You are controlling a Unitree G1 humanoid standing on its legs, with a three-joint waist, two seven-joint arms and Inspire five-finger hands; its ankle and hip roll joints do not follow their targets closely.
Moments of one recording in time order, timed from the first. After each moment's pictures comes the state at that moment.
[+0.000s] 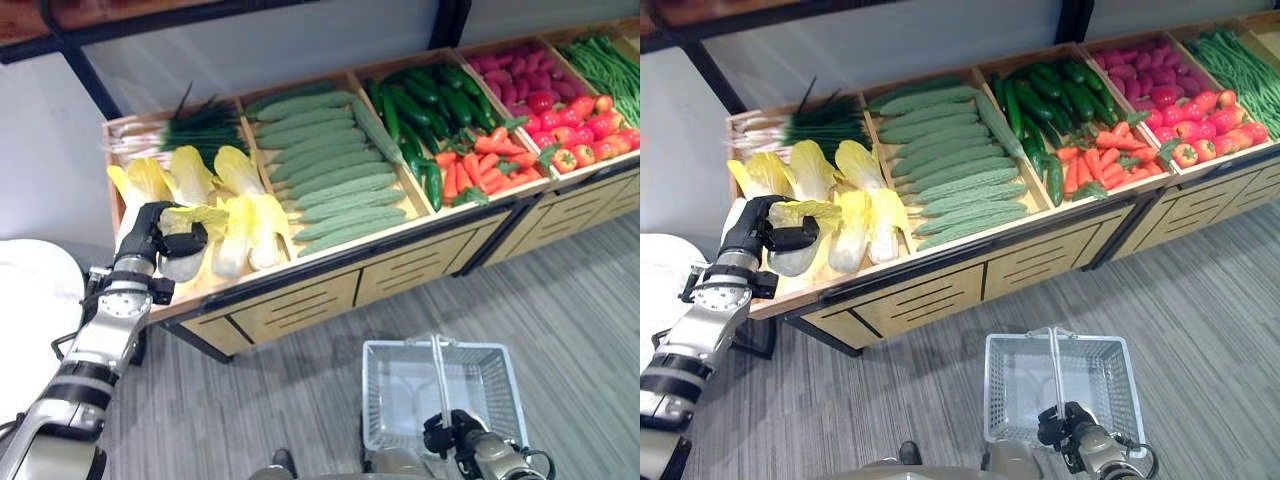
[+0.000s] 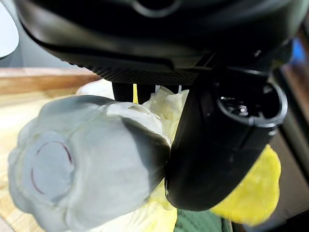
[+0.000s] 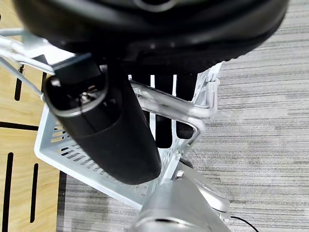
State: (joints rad) left arm -0.28 0.75 -0.11 0.35 -0.25 0.04 0.22; right arm -0.05 -0.33 0.26 1.15 0.04 0.04 0.00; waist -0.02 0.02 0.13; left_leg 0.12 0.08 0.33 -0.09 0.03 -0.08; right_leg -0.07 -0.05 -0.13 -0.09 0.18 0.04
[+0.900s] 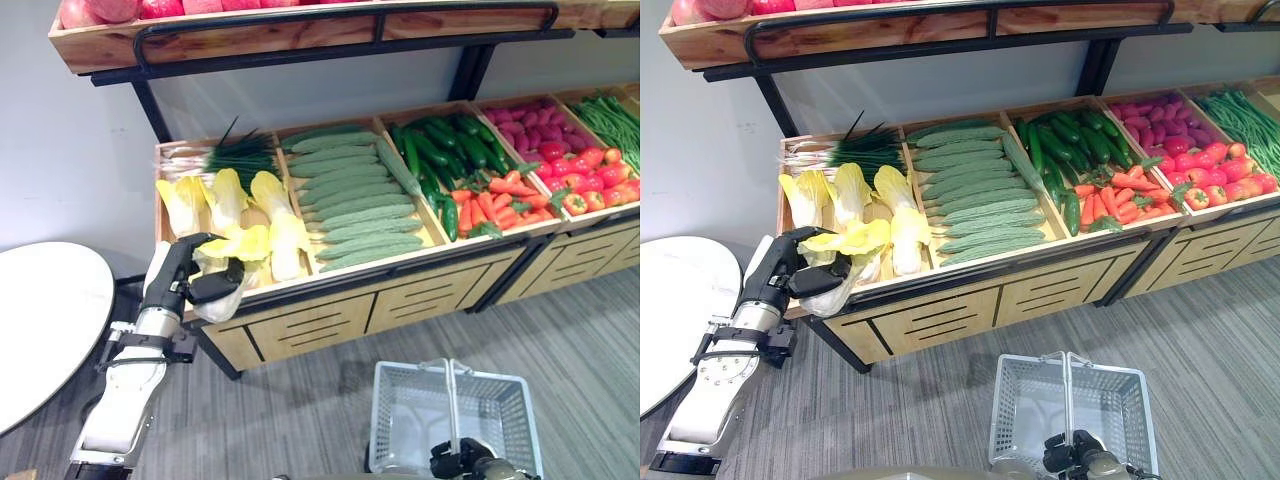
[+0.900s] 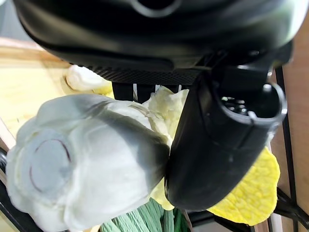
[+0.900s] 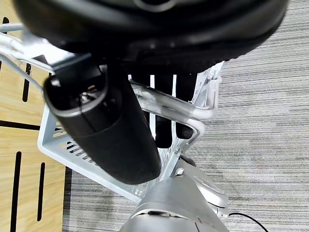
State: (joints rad) left arm 0.10 0.54 0.02 -0.20 -0.20 0.05 0.09; right arm 0.01 -0.32 0.17 1.15 0.04 0.07 0.03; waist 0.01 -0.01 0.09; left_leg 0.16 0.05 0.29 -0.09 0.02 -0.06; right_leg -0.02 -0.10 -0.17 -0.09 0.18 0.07
